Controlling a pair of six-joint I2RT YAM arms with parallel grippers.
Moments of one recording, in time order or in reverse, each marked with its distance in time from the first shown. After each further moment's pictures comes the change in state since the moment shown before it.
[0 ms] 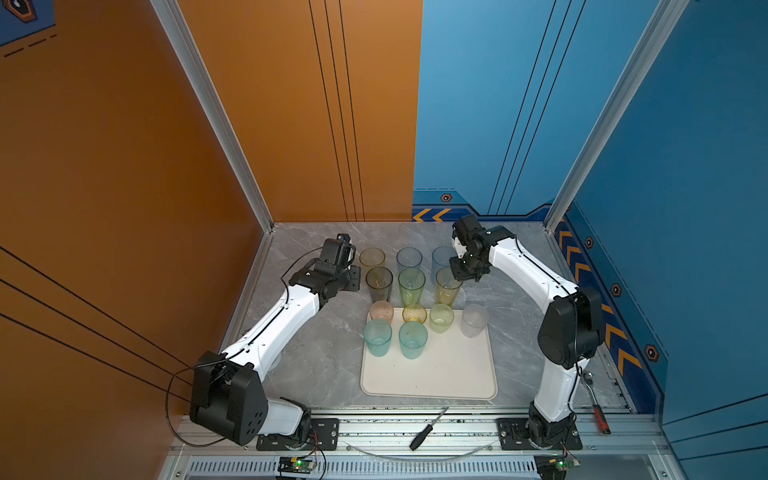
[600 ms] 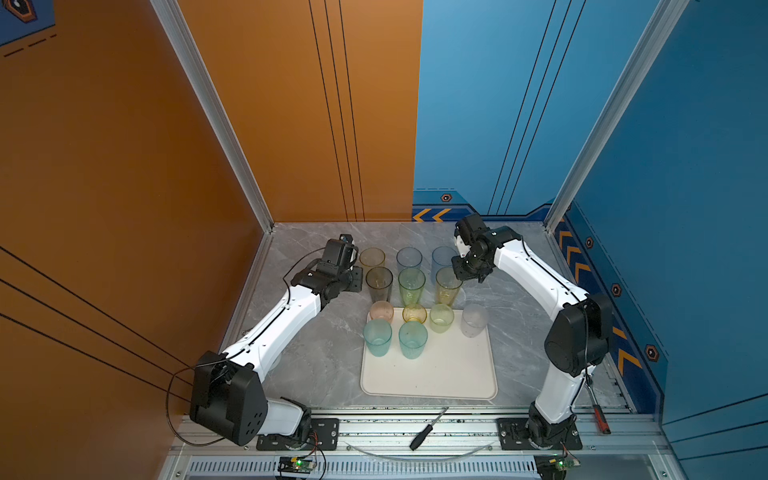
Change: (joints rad) left arm -0.018 -0.001 0.001 0.000 0.000 -0.007; right arm 0.005 -0.056 -0.024 -0.001 0.000 0.000
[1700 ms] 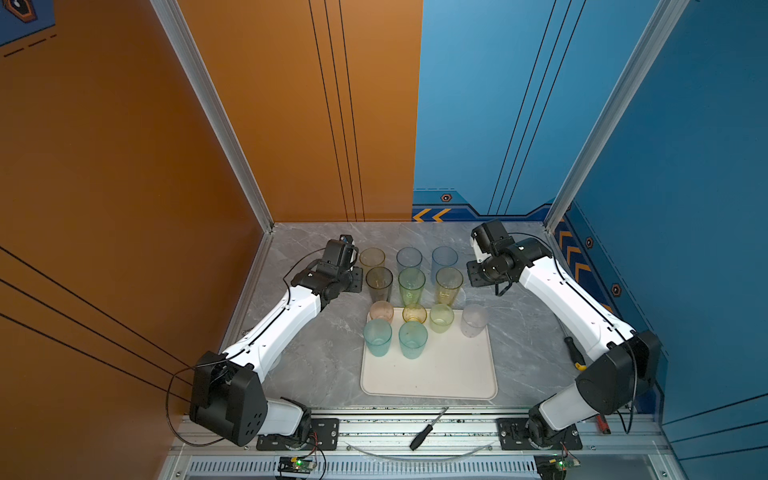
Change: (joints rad) left arm -0.006 -0.002 -0.002 0.000 0.000 0.000; right arm 0.015 -0.255 -0.154 0.001 0.075 0.031
